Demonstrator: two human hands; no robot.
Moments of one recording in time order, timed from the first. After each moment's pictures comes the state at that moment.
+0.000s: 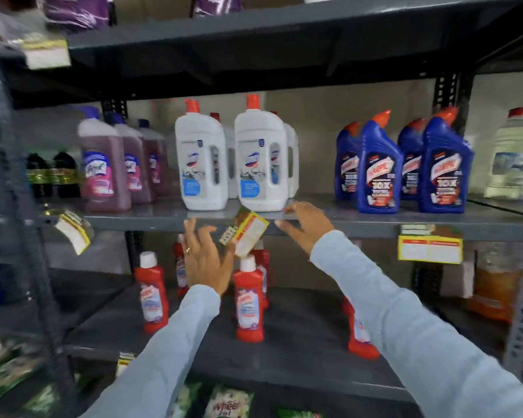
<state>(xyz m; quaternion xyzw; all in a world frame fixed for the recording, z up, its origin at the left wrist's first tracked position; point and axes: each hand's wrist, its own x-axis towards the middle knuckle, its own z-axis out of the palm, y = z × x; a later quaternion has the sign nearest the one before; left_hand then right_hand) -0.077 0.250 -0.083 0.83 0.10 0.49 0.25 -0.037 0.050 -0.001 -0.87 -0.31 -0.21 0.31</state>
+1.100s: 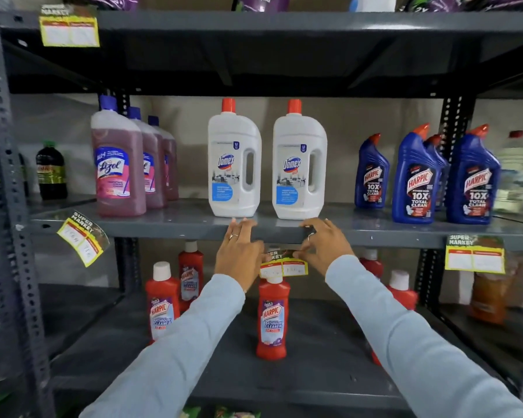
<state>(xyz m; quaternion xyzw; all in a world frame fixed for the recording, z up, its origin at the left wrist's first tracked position) -0.058 0.317 -0.060 0.93 -0.06 0.36 0.09 -0.019 0.135 -0.033 -0.93 -0.21 -0.27 0.16</state>
